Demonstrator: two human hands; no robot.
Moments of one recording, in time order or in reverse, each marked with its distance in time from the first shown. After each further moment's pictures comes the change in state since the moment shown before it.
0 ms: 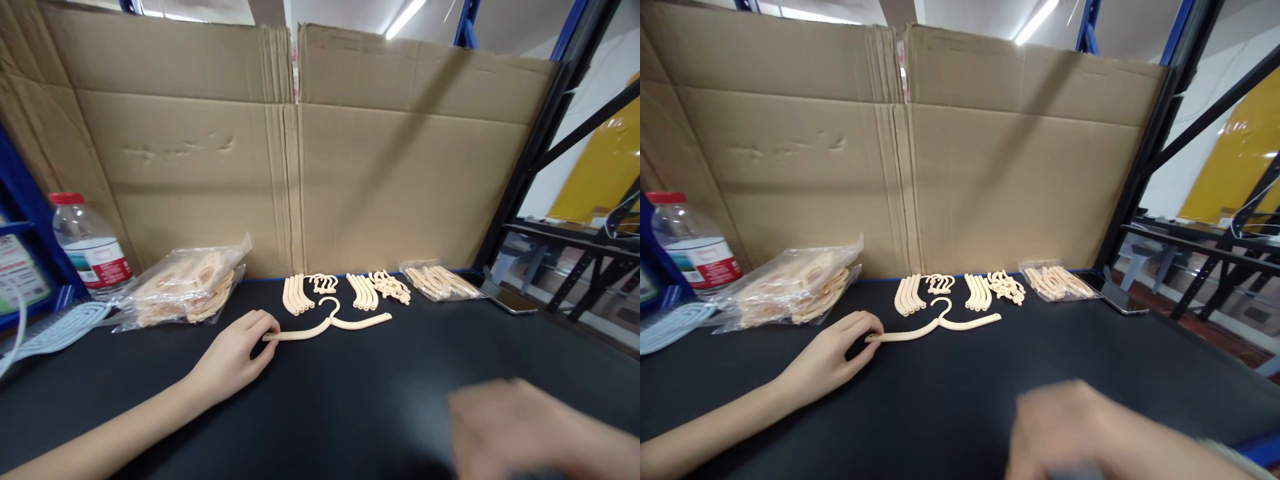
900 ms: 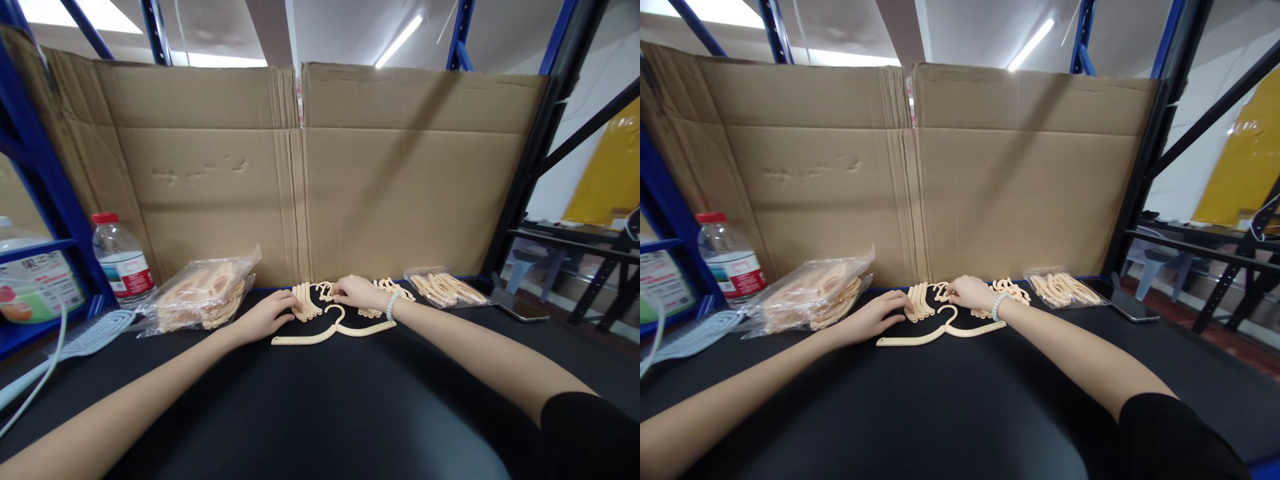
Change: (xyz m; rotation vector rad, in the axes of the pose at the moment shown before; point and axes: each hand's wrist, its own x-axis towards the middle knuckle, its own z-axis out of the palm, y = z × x) left_hand 0.062 -0.046 0.006 -0.083 -0.188 0.158; right_hand 0.243 0.001 0.051 -0.224 0.017 -0.372
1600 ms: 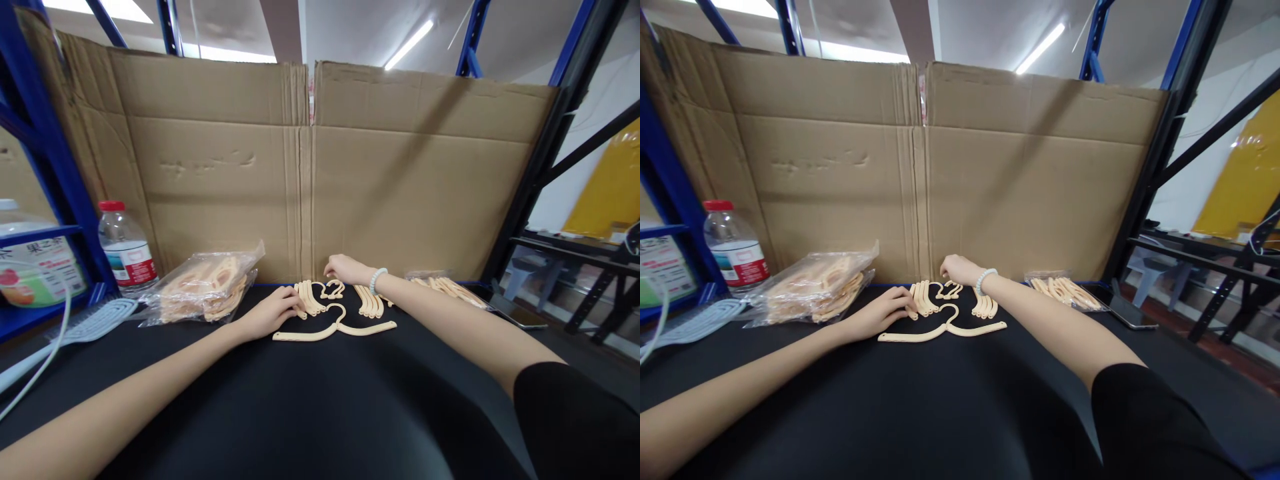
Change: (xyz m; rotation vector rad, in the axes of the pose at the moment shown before) left_hand -0.003 -0.008 0.013 -0.077 0.053 0.002; right_hand 0.057 0.003 -0.023 -0.236 -0.140 -0.057
